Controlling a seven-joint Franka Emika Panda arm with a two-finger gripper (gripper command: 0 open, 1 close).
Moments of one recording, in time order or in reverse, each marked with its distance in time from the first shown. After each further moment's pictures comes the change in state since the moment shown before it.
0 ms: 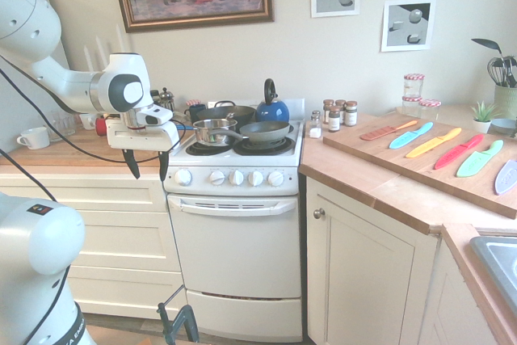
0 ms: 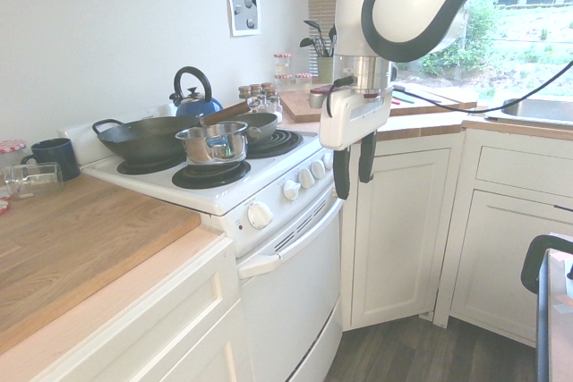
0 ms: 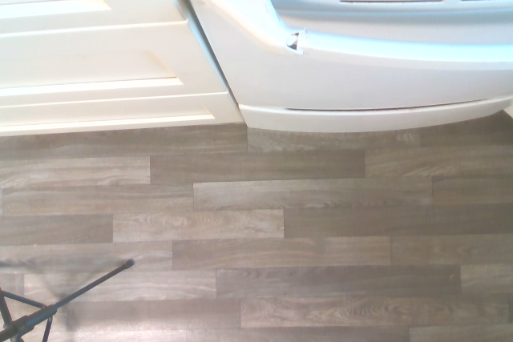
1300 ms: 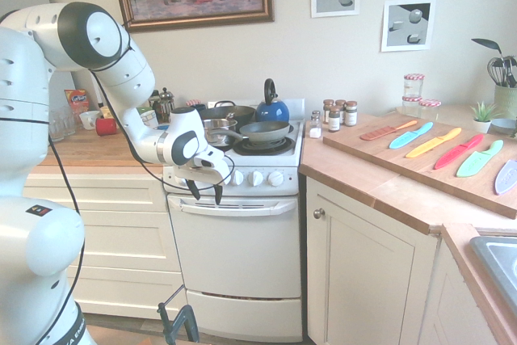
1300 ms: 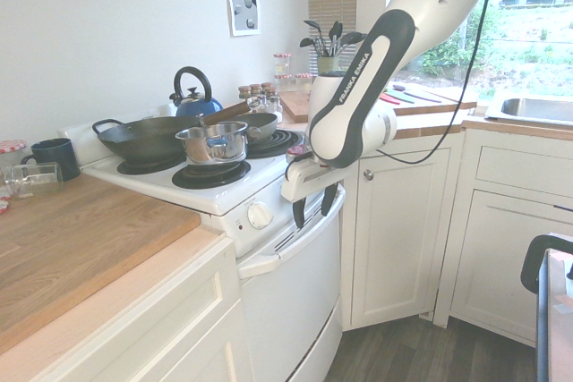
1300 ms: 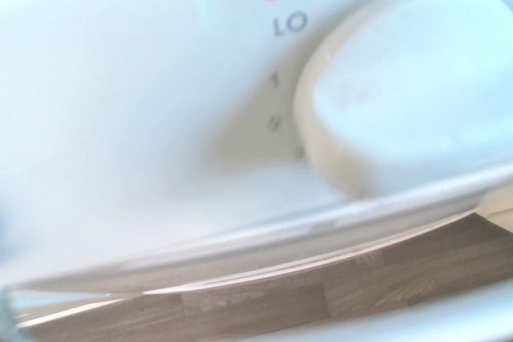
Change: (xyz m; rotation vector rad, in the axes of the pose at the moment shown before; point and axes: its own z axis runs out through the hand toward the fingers) arm 0.161 -0.018 0.174 0.089 0.145 0.190
